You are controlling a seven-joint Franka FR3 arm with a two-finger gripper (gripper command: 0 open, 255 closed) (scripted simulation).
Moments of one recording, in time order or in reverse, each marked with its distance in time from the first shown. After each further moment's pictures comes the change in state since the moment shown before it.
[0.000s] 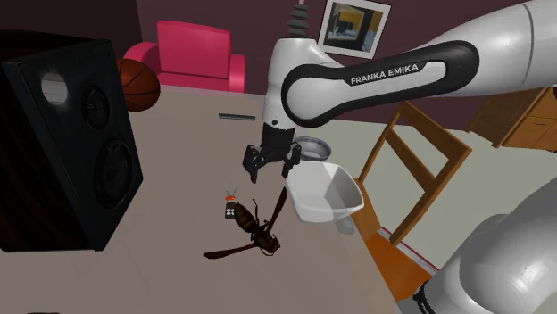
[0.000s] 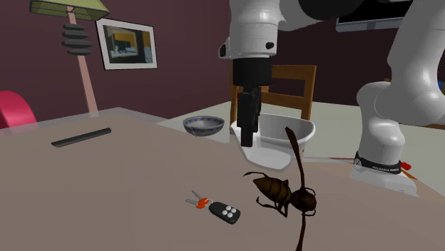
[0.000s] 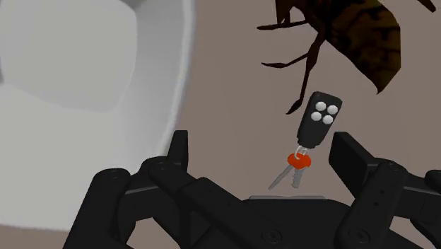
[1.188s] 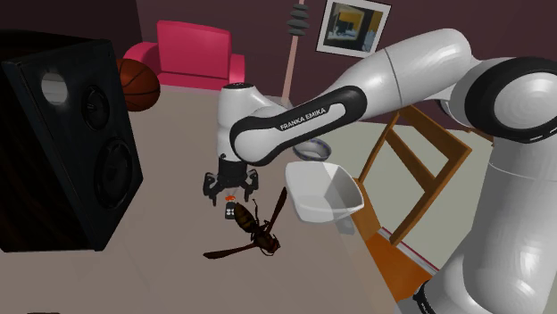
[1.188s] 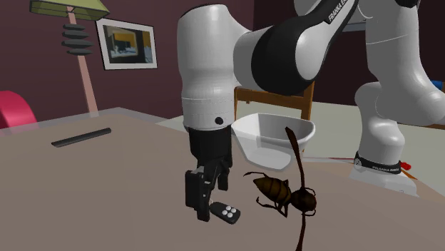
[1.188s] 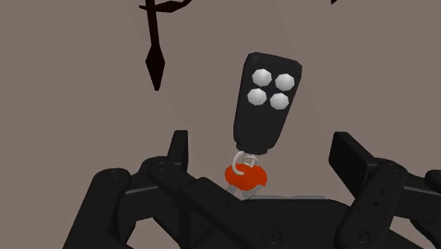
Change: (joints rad) arm 0.084 0.454 0.021 0.241 -0.220 0.151 0.295
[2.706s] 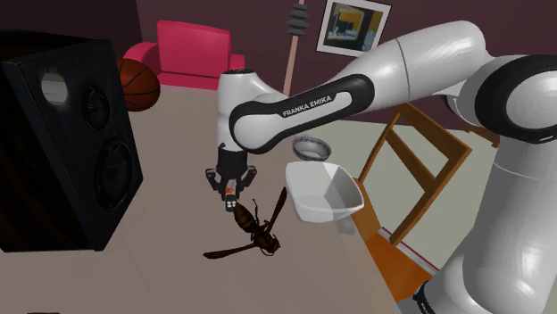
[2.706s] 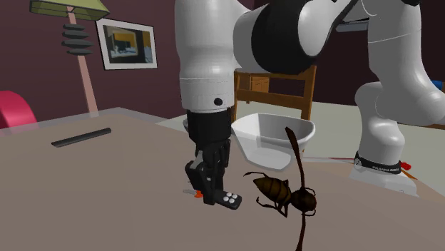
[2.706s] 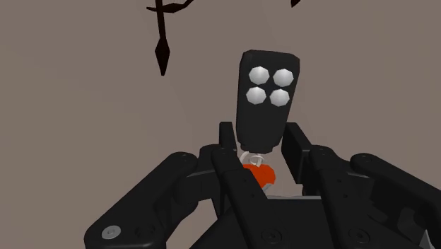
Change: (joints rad) arm -0.005 -0.033 0.008 0.036 0.018 -0.065 -0.008
